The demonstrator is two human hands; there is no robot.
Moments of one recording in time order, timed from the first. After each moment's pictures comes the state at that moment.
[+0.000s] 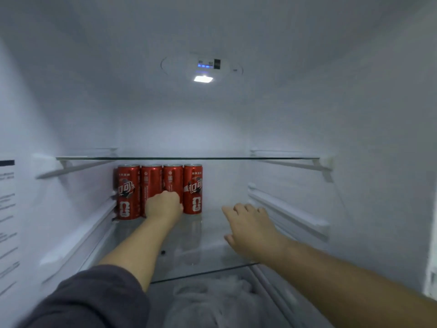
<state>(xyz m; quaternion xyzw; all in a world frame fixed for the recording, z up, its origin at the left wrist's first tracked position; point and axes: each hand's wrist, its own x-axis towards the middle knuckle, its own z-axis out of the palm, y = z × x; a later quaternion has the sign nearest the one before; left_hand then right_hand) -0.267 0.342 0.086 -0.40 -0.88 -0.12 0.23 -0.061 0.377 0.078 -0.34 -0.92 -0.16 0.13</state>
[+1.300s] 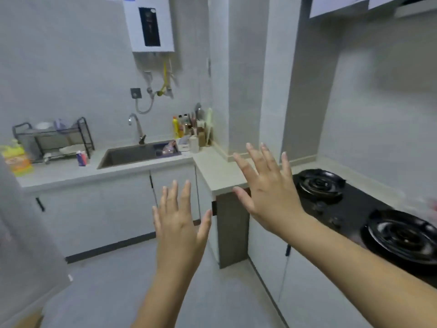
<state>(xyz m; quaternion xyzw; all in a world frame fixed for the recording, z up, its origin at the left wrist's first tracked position) 0.665 -0.054 -0.106 -0.89 -0.19 -0.36 -0.18 0.780 -0.205 -0.049 -0.86 -0.37 -0.34 0.08</state>
